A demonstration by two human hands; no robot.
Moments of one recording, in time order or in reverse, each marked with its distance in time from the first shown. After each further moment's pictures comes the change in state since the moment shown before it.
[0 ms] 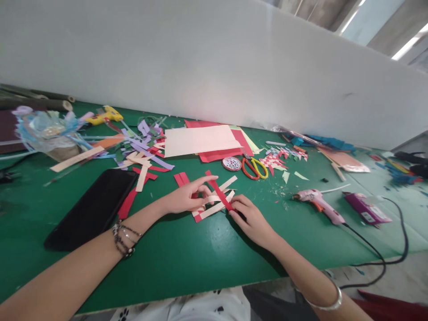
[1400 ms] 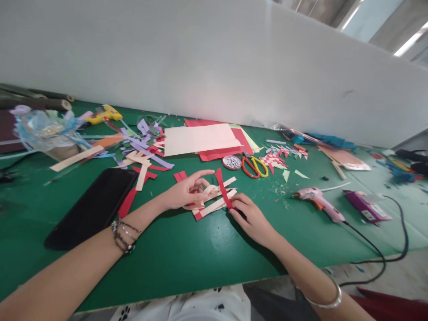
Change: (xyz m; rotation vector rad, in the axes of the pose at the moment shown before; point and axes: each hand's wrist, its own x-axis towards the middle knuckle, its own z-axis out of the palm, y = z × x) left_hand 0.001 -0.005 -0.006 -0.081 0.075 0.019; right_hand 0.000 0.000 0.000 -0.008 0.001 0.007
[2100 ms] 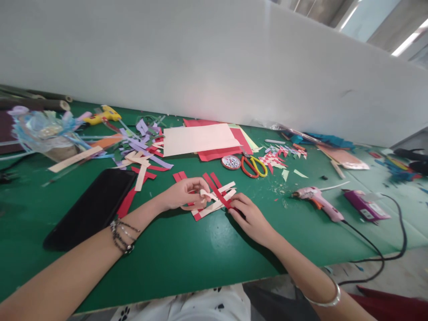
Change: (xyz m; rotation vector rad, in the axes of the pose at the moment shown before) left_hand 0.000 0.003 0.003 -0.214 -0.093 -0.015; right_hand 0.000 0.000 0.001 0.015 -0.009 0.010
